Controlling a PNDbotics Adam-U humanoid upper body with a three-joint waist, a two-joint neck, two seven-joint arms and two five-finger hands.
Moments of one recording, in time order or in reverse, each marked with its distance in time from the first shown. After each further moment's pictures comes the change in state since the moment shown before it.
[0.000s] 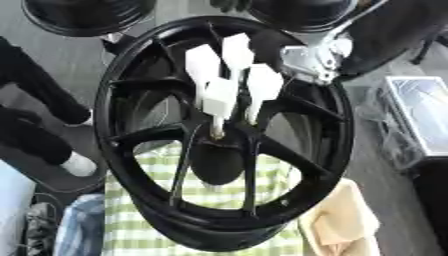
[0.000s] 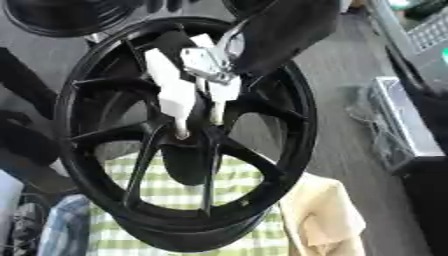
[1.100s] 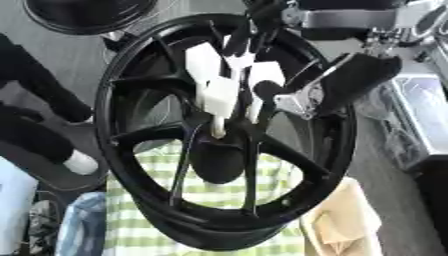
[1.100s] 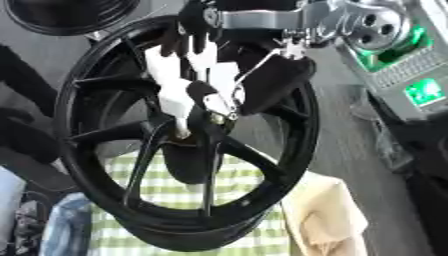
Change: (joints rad) left arm -0.009 0.000 0.011 0.000 0.000 -0.001 0.007; right arm 0.089 0.006 0.023 -0.001 0.213 -0.034 0.066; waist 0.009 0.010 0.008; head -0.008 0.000
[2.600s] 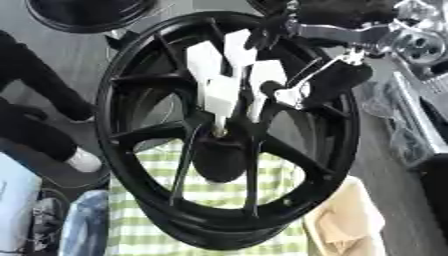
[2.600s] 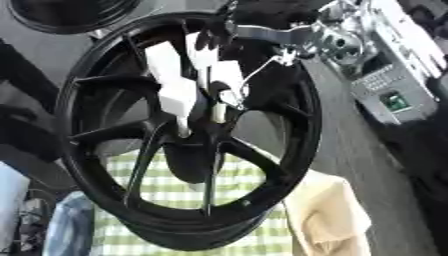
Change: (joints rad) left arm -0.007 0.000 0.000 0.000 0.000 0.004 -0.008; right arm 0.043 0.009 0.011 0.127 0.212 -0.031 -0.049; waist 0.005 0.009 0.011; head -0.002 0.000
